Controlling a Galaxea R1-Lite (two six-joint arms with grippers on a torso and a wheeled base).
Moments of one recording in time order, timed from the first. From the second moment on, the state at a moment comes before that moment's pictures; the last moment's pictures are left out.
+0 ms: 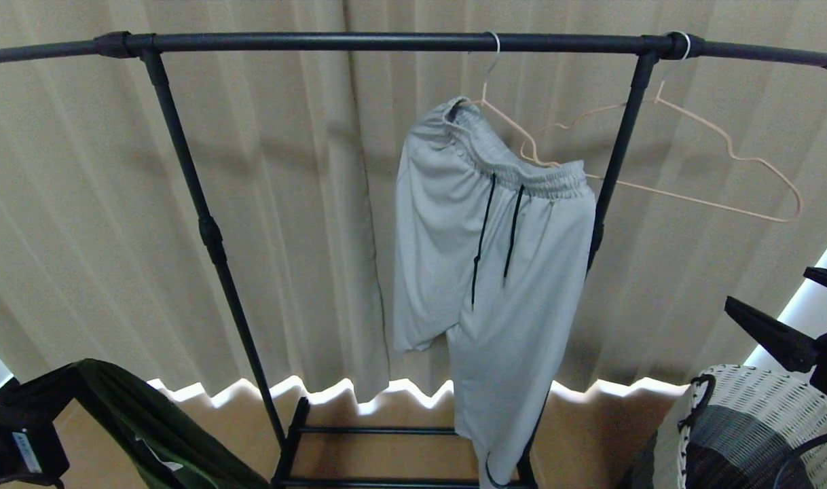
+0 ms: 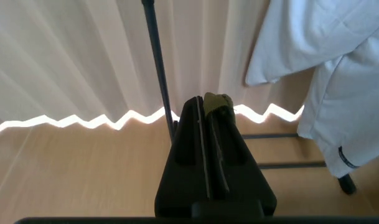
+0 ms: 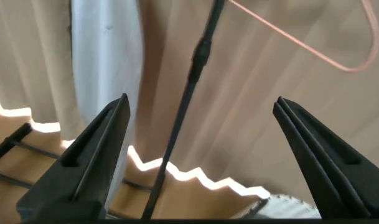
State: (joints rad) left arm -0.11 0.90 -0.27 -0.39 0.09 0.06; right arm -0.03 1.09 -0.35 -0.62 0.20 -0.19
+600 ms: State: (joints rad) left arm -0.14 0.91 -0.27 -0.40 0.09 0.09; right arm -0.02 1.03 -0.25 -0.63 0.20 -0.11
